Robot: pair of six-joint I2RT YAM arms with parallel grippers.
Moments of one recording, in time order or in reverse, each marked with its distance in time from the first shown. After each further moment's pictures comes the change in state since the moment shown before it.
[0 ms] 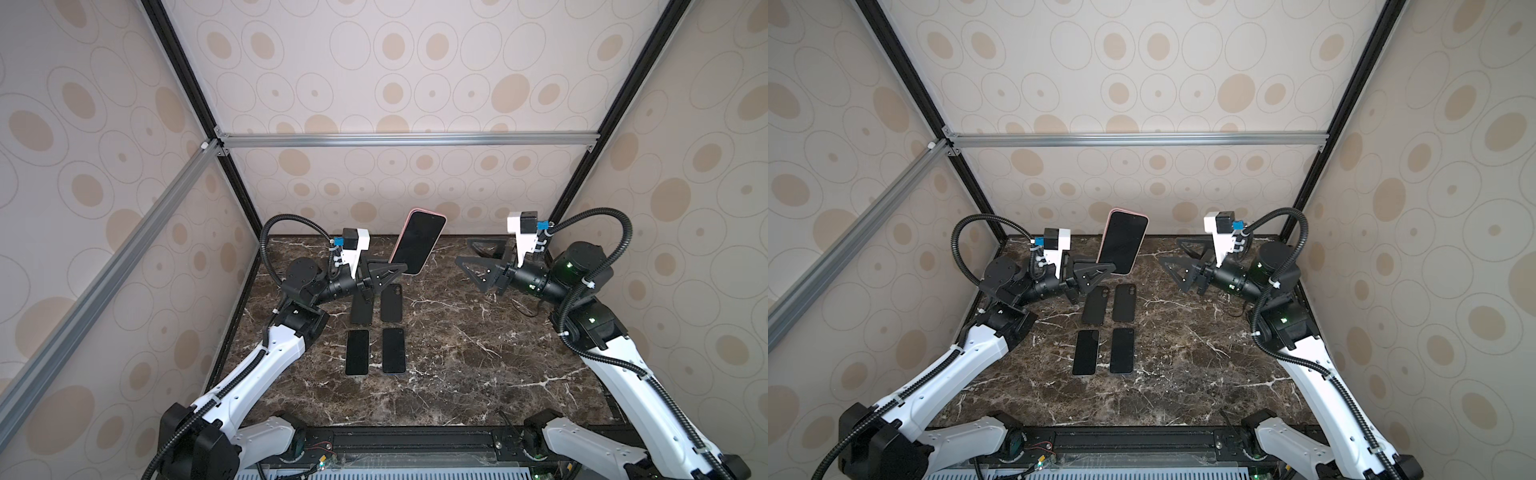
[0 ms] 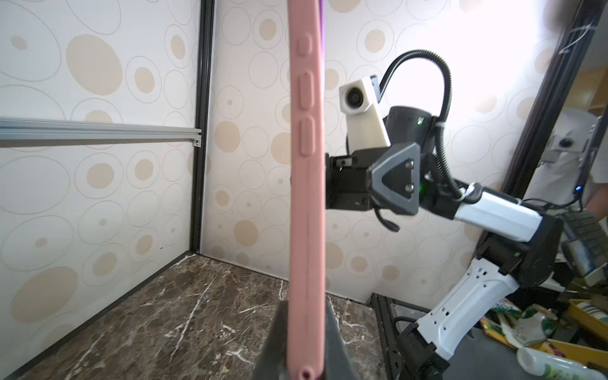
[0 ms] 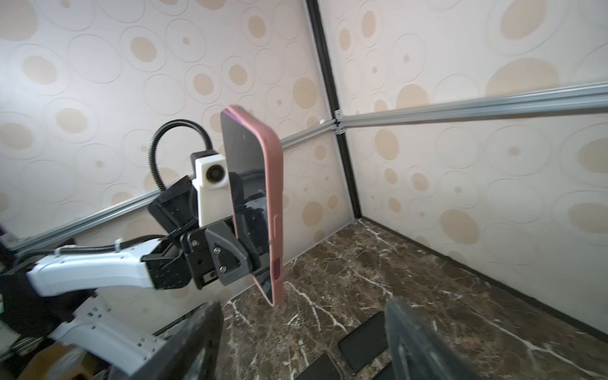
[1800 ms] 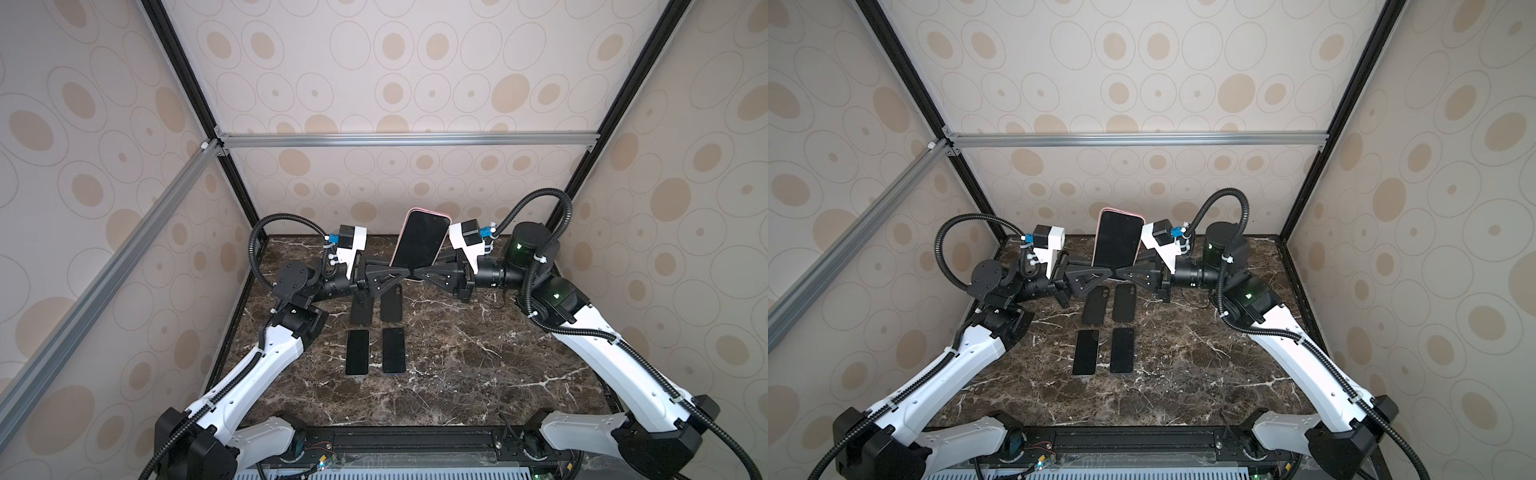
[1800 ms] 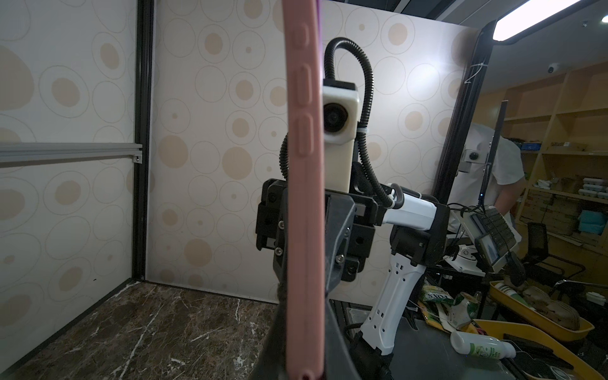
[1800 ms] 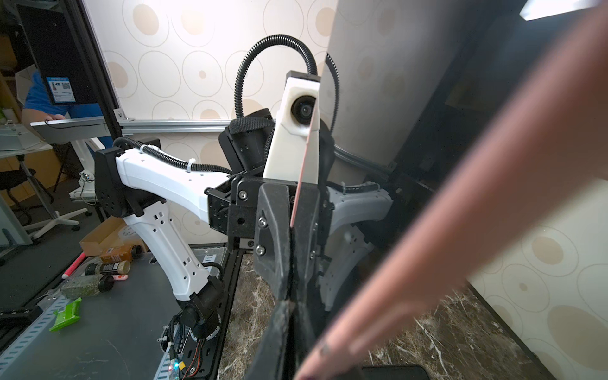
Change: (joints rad) left arm -0.021 -0.037 0.051 0.009 0.091 -0.020; right arm 0.248 0.192 0.223 -0.159 -0.097 -0.356
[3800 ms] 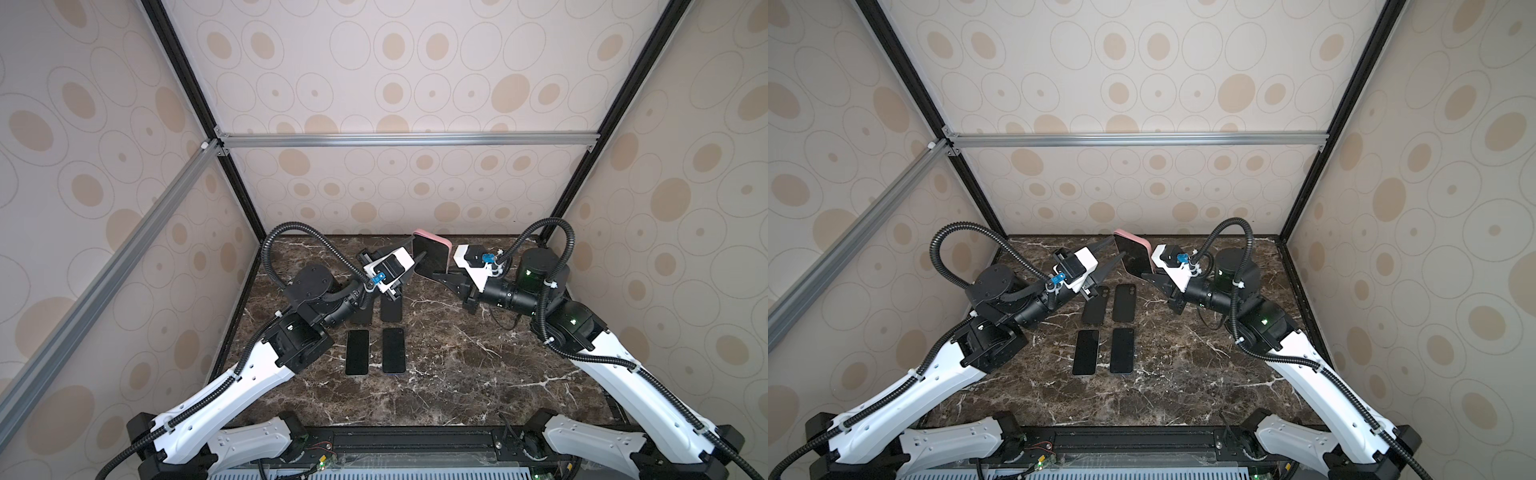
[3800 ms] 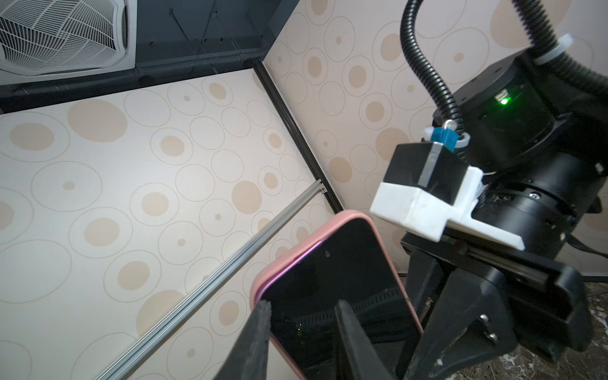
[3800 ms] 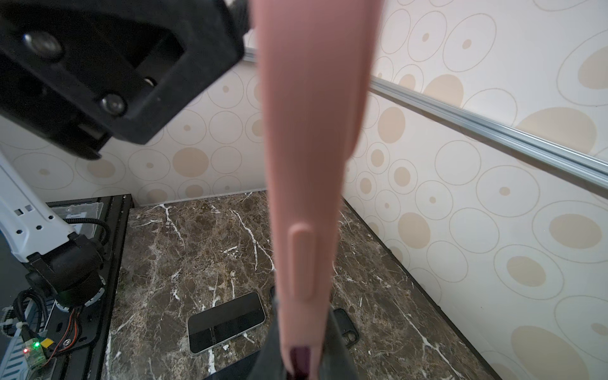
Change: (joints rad) left arm -0.409 -0.076 0.198 -0.475 -0.906 1.096; right arm 0.006 -0.167 -0.185 -0.108 0.412 -0.247
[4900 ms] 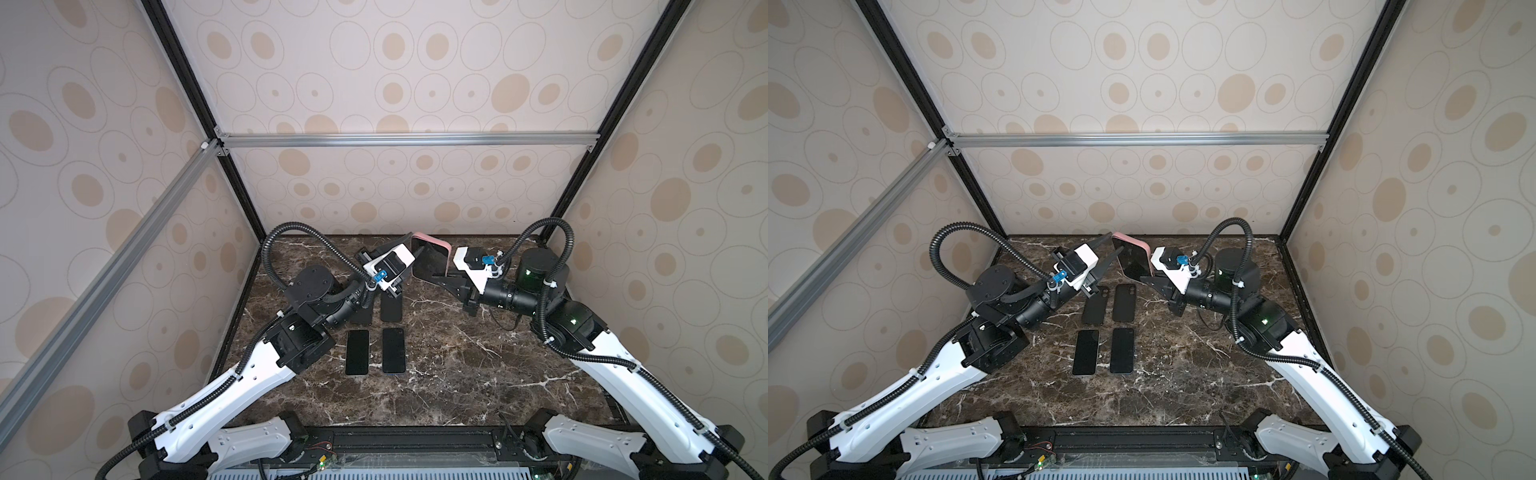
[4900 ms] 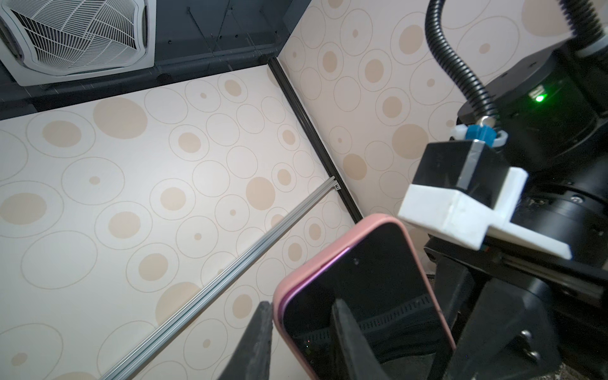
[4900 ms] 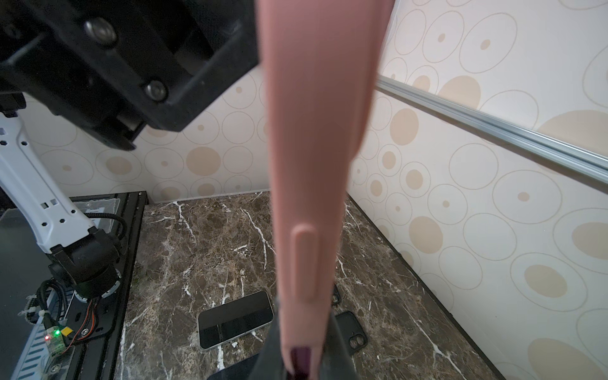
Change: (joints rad) left arm -0.013 0.008 0.007 0.013 -0.068 0.013; right arm -0.001 0.000 0.000 -0.007 -0.049 -0.007
